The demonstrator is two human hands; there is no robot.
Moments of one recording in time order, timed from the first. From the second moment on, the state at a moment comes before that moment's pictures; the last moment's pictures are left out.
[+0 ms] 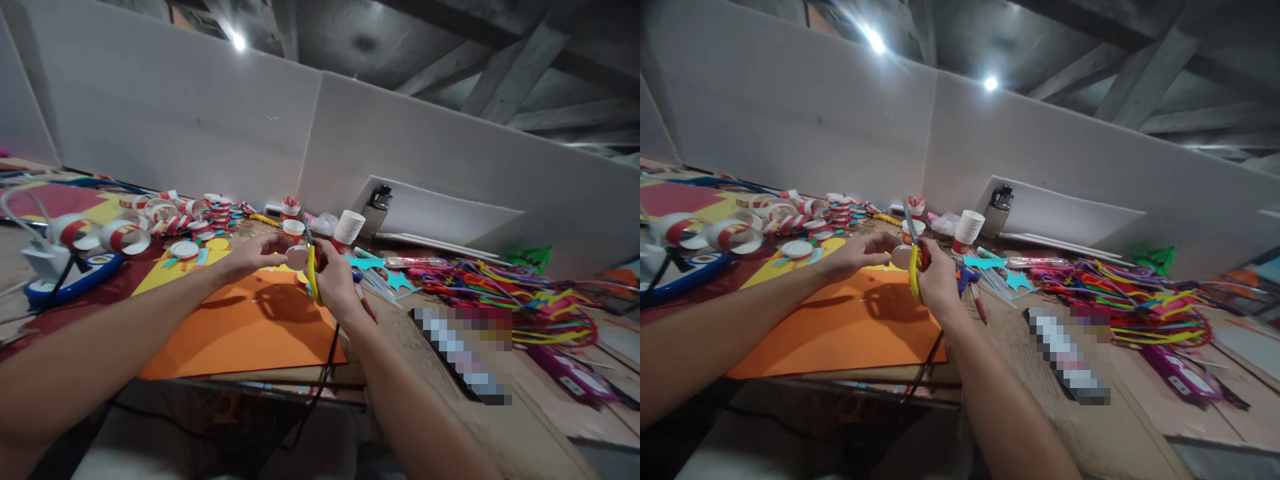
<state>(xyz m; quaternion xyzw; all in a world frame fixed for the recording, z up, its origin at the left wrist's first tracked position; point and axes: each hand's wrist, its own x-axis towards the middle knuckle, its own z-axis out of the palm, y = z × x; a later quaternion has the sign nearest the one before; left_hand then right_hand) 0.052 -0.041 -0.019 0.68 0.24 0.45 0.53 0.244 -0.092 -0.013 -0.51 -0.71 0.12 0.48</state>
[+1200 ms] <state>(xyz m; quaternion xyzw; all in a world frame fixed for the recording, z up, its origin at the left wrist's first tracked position) 0.038 -0.022 -0.010 0.48 0.20 0.62 0.59 0.245 -0.107 0.002 -0.53 -0.79 0.01 0.32</state>
